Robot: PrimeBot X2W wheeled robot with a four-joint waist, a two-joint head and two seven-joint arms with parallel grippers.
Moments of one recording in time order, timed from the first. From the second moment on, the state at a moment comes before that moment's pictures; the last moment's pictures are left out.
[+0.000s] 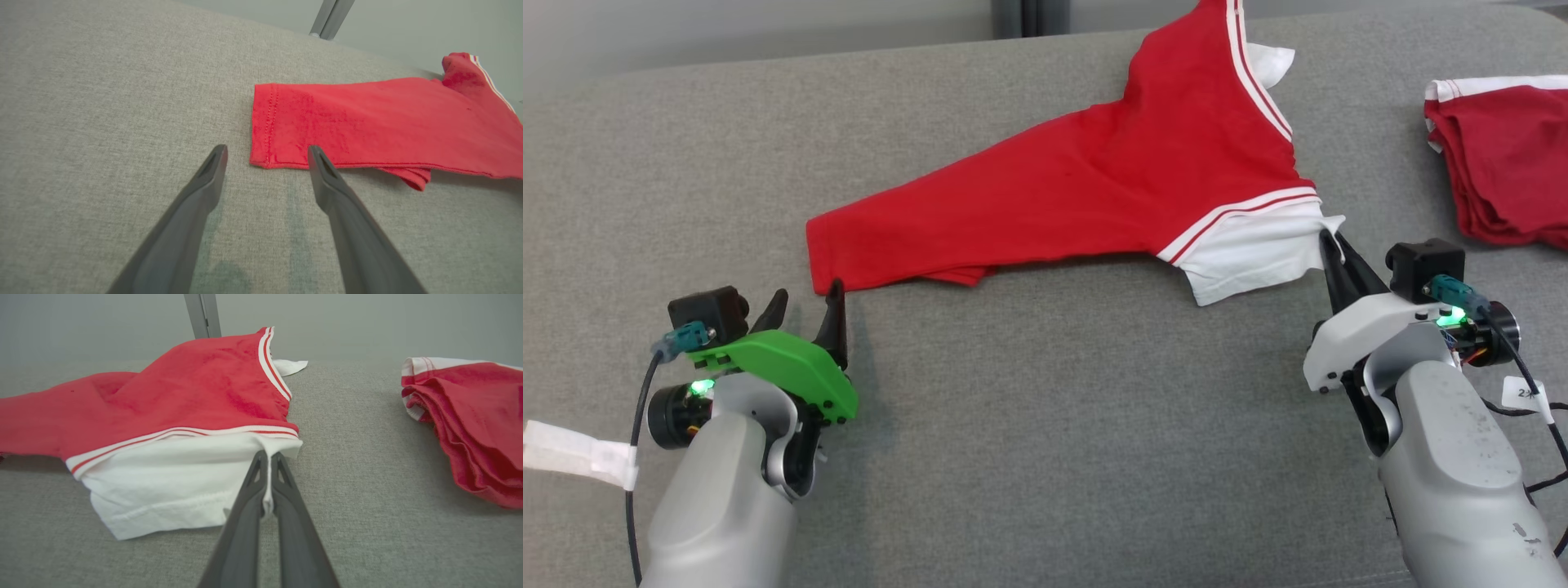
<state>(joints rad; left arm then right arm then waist) -0.52 0.14 -0.20 0.73 -0.54 -0.11 -0.06 -0.56 -0.05 -0.09 0.69 0.03 0.13 -0.17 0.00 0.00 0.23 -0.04</state>
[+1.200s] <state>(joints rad) -0.56 0.14 -0.26 0.72 -0.66 -0.13 -0.18 -0.54 -0.05 -0.04 0.45 0.11 0.13 -0.14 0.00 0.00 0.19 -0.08</state>
